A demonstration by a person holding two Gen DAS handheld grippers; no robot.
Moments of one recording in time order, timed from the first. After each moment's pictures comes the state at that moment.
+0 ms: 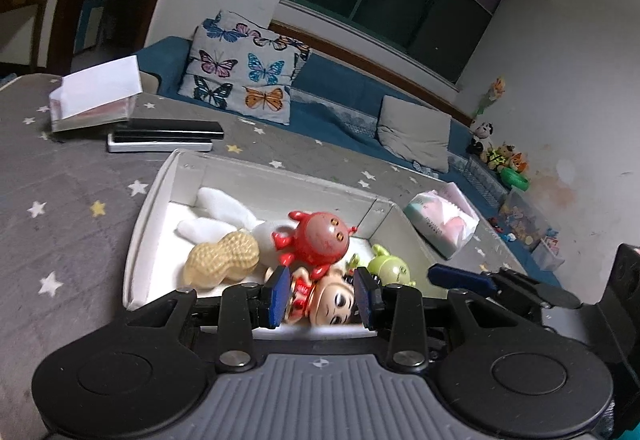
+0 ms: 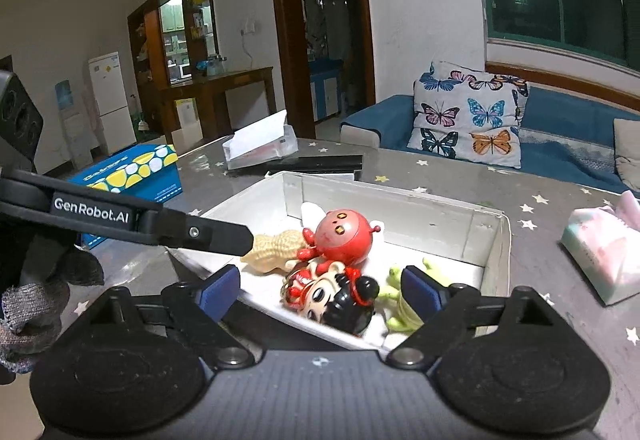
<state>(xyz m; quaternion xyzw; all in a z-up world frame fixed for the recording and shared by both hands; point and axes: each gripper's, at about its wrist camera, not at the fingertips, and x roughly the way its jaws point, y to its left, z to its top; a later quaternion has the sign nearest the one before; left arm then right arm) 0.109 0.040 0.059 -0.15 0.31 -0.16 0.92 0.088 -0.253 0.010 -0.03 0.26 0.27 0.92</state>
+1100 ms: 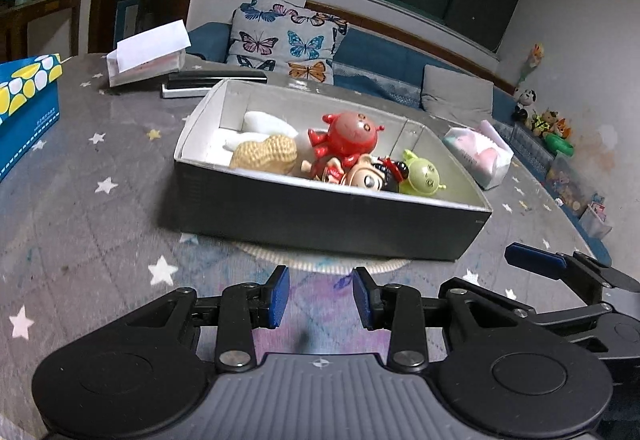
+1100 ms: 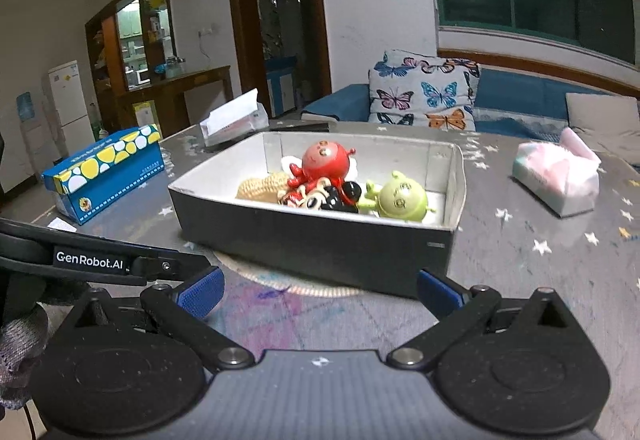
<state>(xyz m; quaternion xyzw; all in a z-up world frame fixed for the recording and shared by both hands) 0.040 0.017 0.019 -0.11 0.35 -0.10 0.92 0.009 -0.268 -0.019 -0.01 0.28 0.20 0.94</state>
